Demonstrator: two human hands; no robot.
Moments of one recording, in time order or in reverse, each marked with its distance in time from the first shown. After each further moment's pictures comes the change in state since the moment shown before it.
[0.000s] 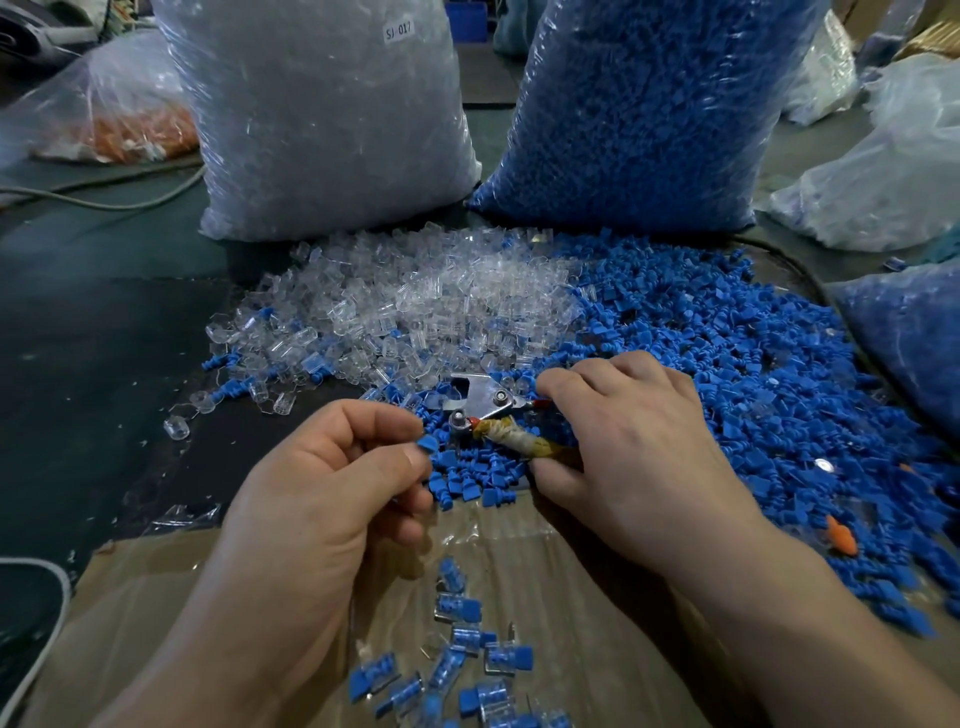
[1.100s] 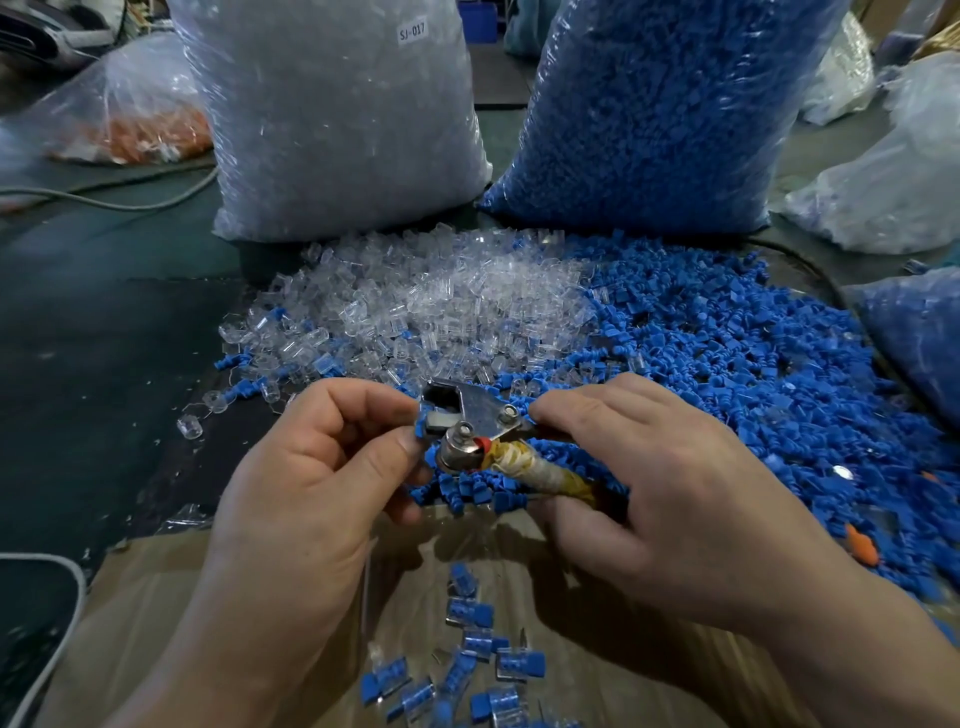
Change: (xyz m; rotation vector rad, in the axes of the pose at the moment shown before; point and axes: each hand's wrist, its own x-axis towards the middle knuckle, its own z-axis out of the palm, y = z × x) left_hand -0.004 0.002 -0.001 0.146 0.050 0.266; right_hand -0.026 0.003 -0.019 0.295 0.121 -0.298
